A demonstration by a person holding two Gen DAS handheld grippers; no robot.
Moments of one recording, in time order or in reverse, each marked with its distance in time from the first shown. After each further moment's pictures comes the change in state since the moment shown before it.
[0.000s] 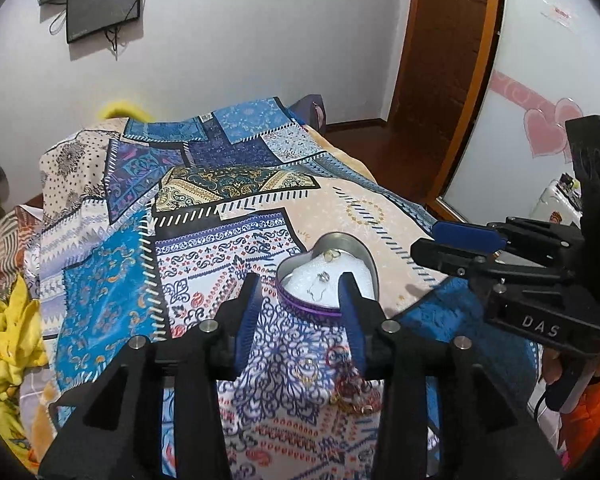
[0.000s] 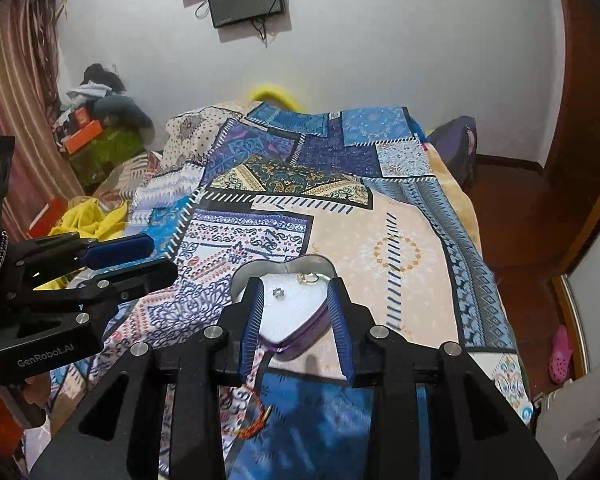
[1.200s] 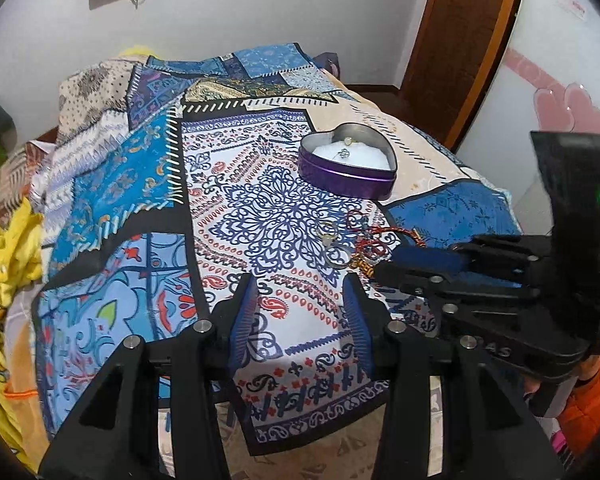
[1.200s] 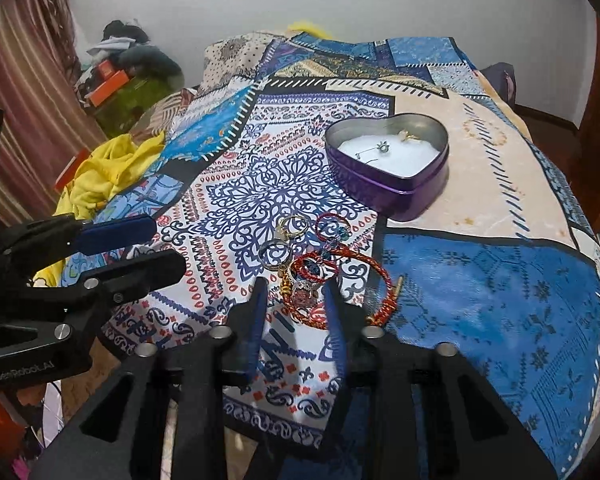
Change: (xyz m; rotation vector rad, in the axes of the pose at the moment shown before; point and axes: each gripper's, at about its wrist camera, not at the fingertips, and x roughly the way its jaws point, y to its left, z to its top) left arm -0.012 0.016 -0.095 -0.088 0.138 -0.008; right arm 0.037 0.056 -0.080 0.000 0.197 0.114
